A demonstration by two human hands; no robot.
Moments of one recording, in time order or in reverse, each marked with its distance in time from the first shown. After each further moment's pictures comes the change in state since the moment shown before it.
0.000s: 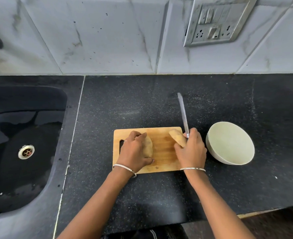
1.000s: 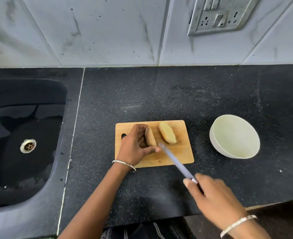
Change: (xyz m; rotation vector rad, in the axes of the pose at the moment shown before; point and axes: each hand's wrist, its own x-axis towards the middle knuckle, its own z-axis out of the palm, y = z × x) left_hand -0.001 -0.015 0.009 -0.667 0.060 -0.014; right_hand -0.085 -0.003 -0.109 -0.208 -0.757 -0.031
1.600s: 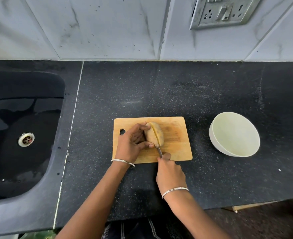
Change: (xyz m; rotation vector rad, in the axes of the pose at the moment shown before) left_hand -0.005 -0.009 0.009 -0.180 0.056 0.015; right_hand 0.080 -0.048 0.082 -0.185 0.224 0.017
